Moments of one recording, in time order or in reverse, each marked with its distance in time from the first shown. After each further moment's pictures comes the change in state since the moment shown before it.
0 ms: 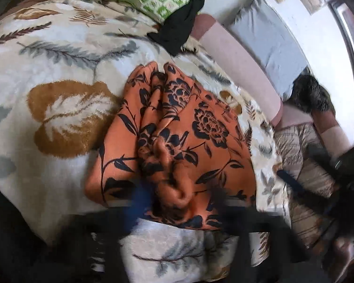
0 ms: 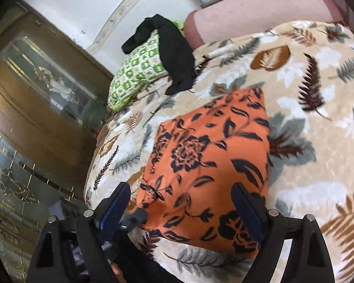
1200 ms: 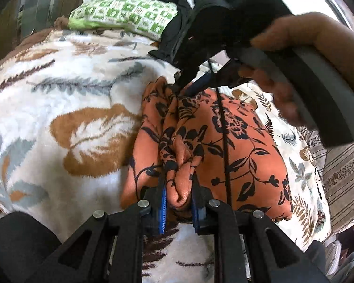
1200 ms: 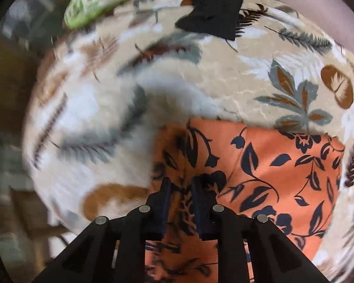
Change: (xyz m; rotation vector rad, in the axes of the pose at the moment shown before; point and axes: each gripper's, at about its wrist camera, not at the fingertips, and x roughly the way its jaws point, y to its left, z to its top) left arm -0.018 -0.002 -0.019 0.215 -0.132 0.150; right arm 0.209 0.097 0.076 -0.250 0.505 -0.451
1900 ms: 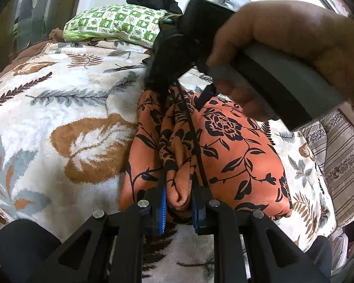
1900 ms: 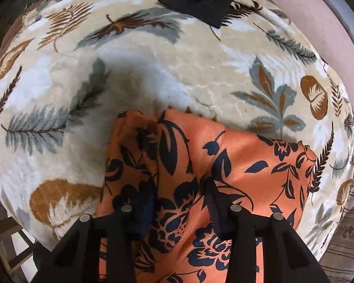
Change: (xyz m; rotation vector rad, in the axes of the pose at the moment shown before) left arm -0.005 -0.006 -0.002 0.044 -0.026 0.000; right arm 0.030 0.003 0.013 -0.042 0.101 -0.245
